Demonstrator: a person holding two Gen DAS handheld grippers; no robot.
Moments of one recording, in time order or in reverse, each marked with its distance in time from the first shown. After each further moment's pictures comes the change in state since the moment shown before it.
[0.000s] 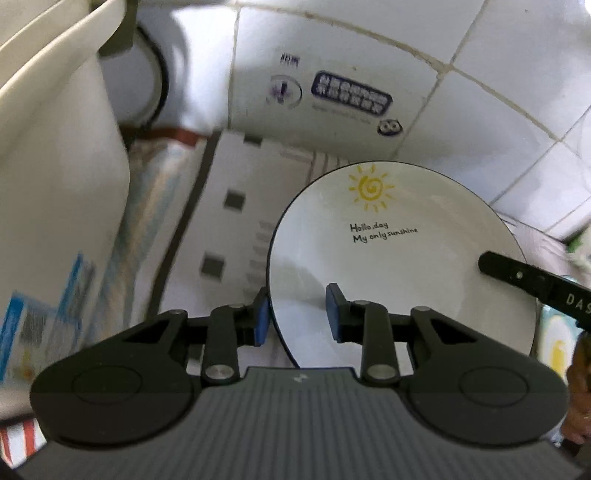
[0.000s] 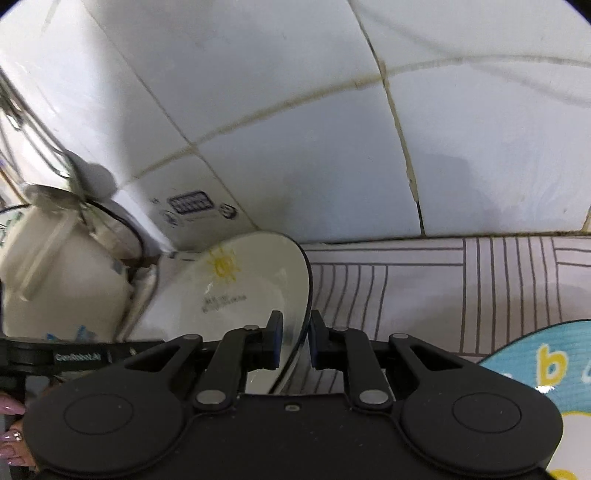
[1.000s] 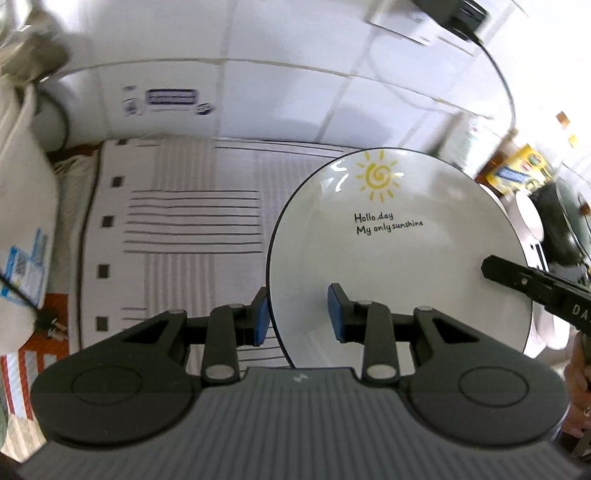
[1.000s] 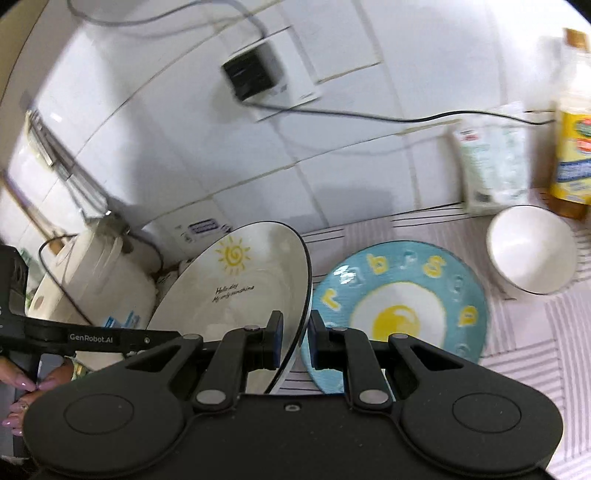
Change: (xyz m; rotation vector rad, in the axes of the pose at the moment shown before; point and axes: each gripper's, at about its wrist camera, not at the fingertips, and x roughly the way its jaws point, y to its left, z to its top) left arm -0.113 -0.104 -0.047 0.258 0.104 -0.196; right arm -0.216 0.009 -0.060 0.129 -0.099 -0.163
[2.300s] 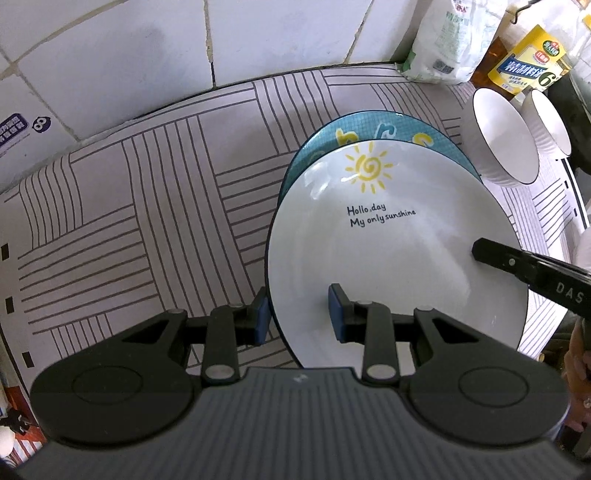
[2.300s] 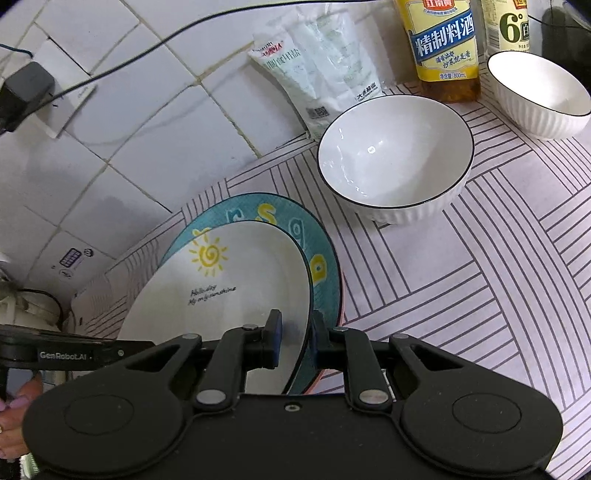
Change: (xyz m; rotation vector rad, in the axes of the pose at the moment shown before) left arm 0.137 -0.084 0.041 0.240 0.283 0.043; right arm 0.049 -0.119 -0.021 0.314 0.090 -0.199
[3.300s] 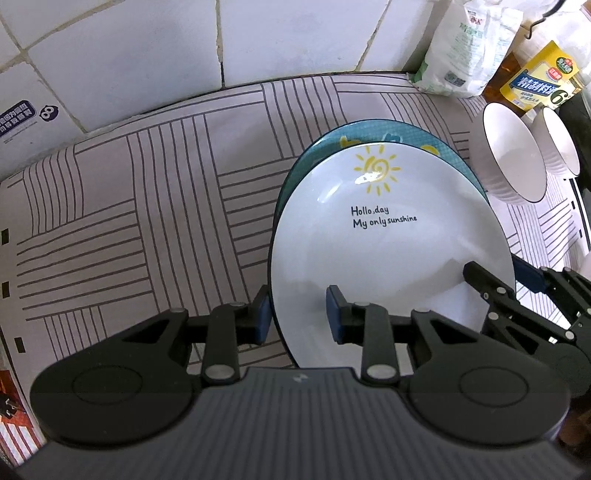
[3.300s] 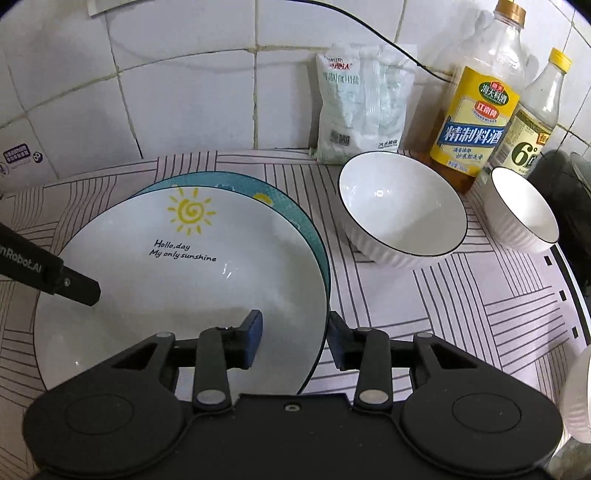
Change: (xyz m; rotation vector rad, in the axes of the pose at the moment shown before) left arm 0.000 -0.003 -0.001 -0.058 -0.023 0.016; right arm 0.008 0.055 -0.021 -0.394 -0.068 -0.352
